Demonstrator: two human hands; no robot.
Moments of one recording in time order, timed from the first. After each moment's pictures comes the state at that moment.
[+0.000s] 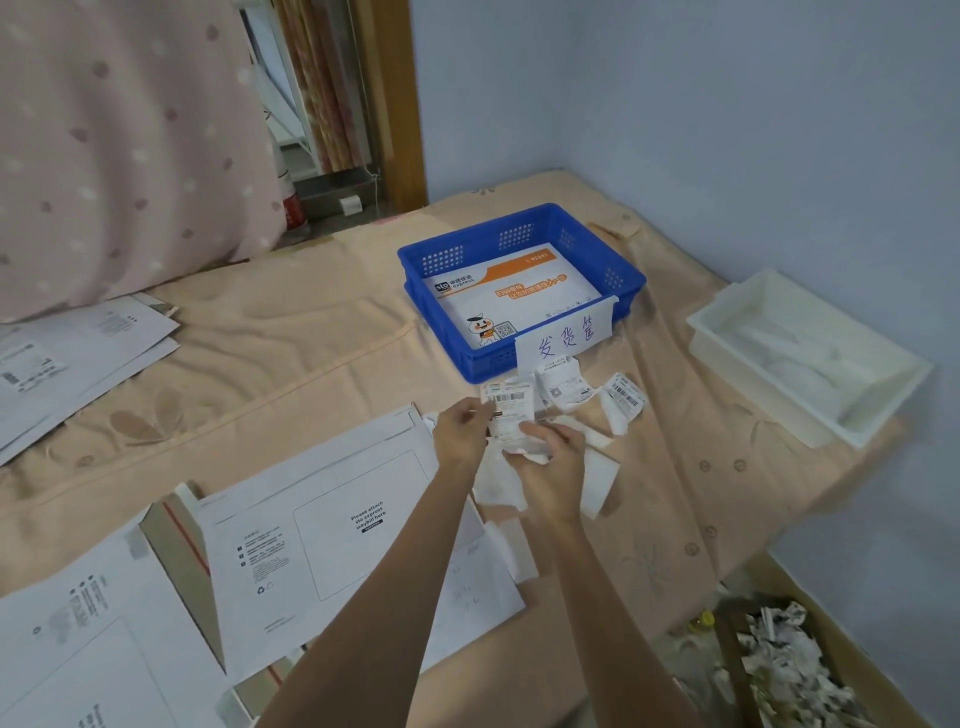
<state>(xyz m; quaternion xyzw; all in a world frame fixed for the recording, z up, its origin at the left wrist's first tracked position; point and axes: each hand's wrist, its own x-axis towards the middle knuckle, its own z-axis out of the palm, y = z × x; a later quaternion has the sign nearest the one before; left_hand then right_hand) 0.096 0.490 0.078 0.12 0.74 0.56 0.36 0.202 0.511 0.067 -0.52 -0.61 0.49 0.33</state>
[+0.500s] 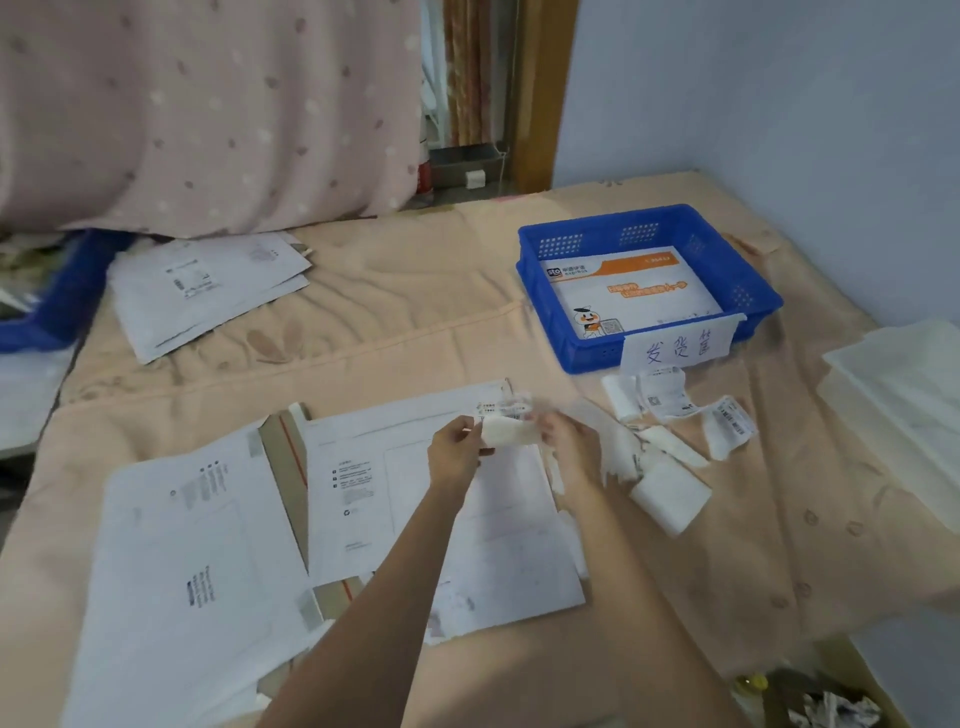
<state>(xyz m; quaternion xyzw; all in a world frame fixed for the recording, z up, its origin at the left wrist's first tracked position) 0.052 0.383 0.054 0.01 0.76 0.58 0.30 0.137 0.487 0.073 -0.52 -0.55 0.63 0.17</state>
